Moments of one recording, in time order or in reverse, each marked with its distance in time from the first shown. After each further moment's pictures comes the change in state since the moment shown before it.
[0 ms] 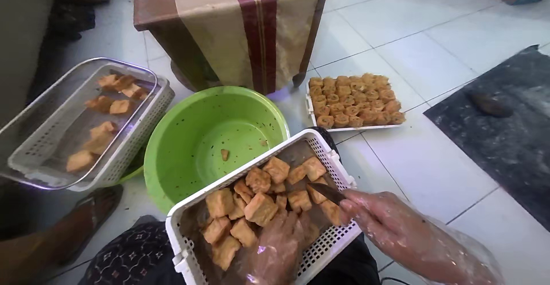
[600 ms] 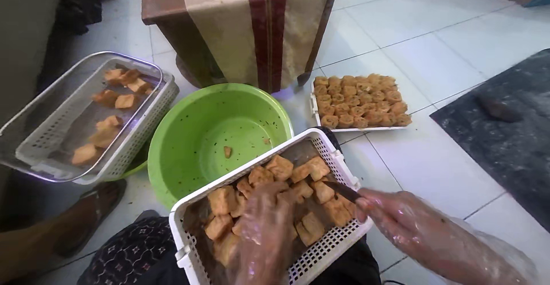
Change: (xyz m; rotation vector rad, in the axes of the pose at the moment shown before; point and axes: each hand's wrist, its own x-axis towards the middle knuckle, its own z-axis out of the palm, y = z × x) left_hand 0.021 -0.004 -0.057 -0.008 0.292 -0.202; right_hand -0.005 0.007 -0.015 -0.176 -0.021 0.045
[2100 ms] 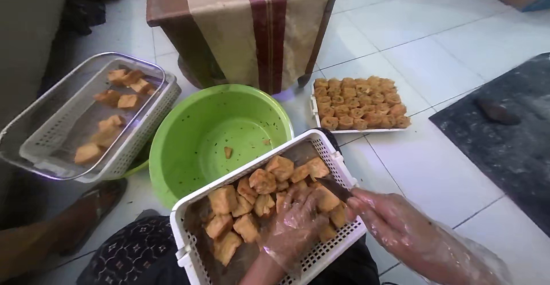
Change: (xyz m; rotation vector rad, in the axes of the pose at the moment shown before) left_hand -0.001 0.002 0.072 -0.123 -0.263 0.389; right_hand 0.004 -0.005 0.016 0.123 0.064 0.002
